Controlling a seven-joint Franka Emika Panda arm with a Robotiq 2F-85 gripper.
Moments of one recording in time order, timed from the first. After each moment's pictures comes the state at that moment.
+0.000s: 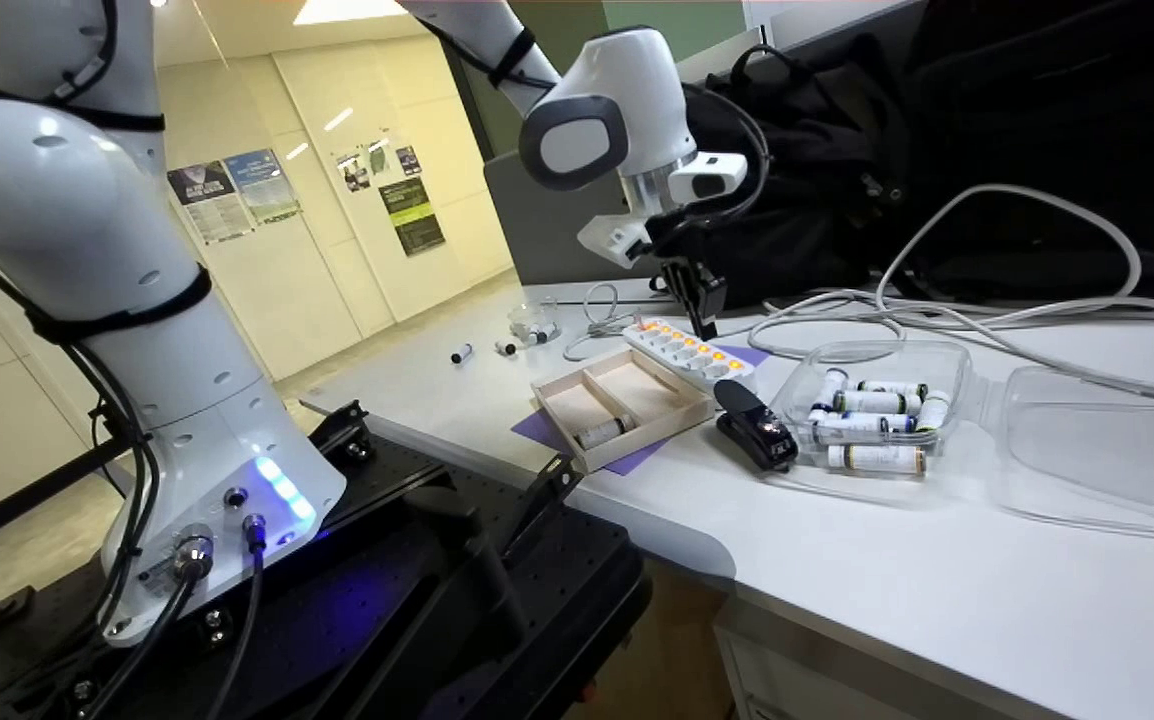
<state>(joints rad) -0.24 0.47 -0.15 -2.30 0.53 2.84 -0.36</state>
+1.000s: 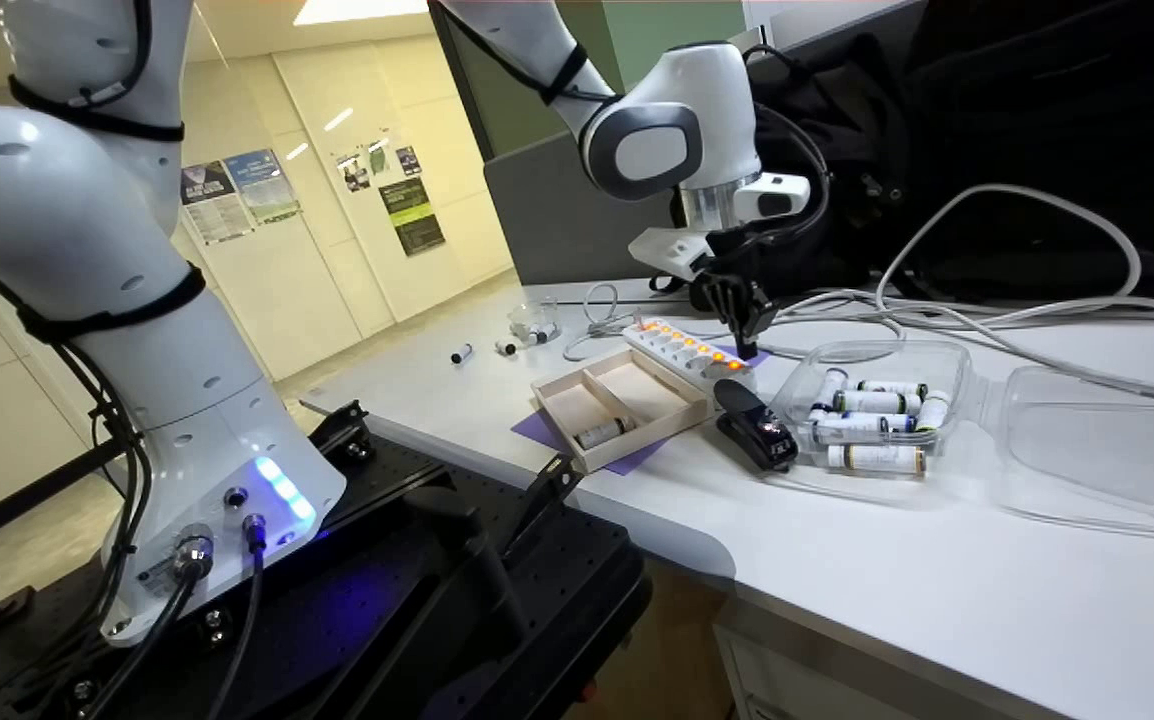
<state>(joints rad) -0.40 0.63 -0.08 -2.10 0.33 2.72 -0.27</state>
